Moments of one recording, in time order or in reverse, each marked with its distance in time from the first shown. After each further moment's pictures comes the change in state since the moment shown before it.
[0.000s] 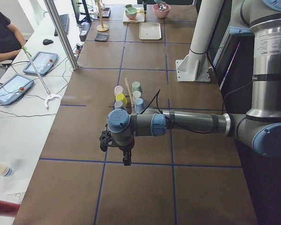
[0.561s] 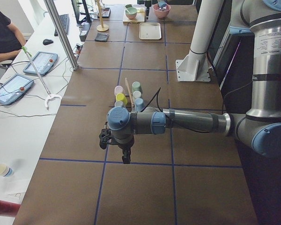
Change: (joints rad) left arm 0.000 -0.001 -0.014 0.003 -0.001 -0.001; right arm -0.109 -0.066 -0.111 0.370 0.019 0.305
